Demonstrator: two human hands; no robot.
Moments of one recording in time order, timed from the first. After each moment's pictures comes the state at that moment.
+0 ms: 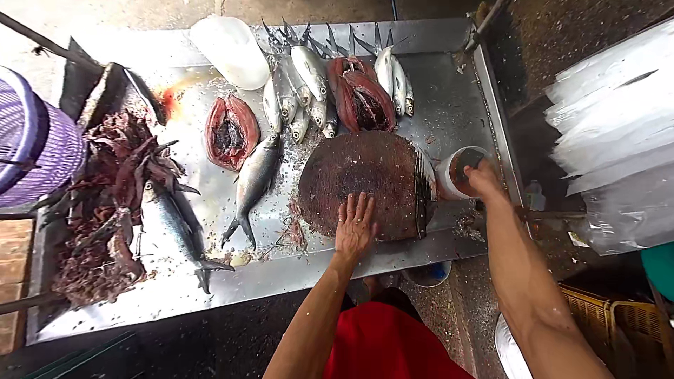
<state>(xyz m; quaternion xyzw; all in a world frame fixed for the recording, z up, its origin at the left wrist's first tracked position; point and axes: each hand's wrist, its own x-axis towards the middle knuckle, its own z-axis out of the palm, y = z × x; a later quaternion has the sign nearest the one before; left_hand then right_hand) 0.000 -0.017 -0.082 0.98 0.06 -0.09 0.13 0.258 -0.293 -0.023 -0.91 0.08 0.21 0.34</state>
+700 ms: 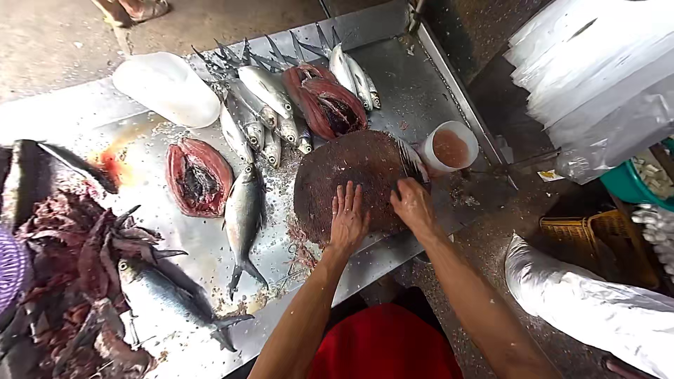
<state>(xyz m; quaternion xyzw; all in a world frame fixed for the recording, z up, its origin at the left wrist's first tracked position) 0.035 0.045 -0.073 0.97 -0.04 -0.05 0.25 0.097 -0.133 0.019 -0.98 -0.03 0.15 0.16</state>
